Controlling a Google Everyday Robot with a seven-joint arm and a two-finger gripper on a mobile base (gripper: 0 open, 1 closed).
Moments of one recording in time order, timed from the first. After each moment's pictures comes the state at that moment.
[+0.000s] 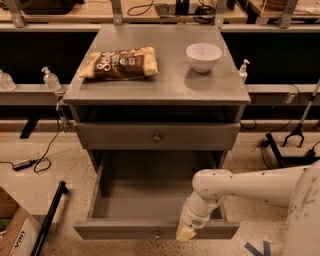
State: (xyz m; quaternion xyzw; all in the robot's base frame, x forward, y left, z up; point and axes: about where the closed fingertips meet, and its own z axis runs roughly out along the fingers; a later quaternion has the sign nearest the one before) arm 0.415 -0.088 0.423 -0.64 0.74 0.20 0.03
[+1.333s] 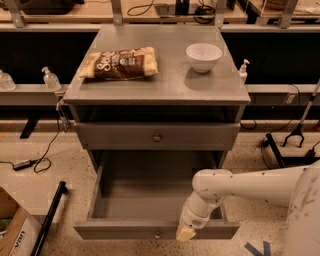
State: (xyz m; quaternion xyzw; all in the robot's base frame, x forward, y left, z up) arm 0.415 -0.088 0.423 -0.64 0.74 0.20 0.03
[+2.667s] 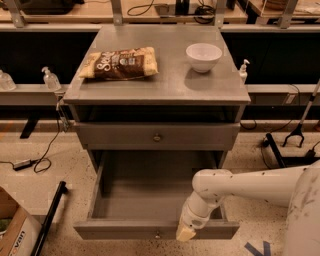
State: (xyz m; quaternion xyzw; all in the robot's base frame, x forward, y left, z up) arm 0.415 -0.088 0.423 -0.64 0.74 0.20 0.03
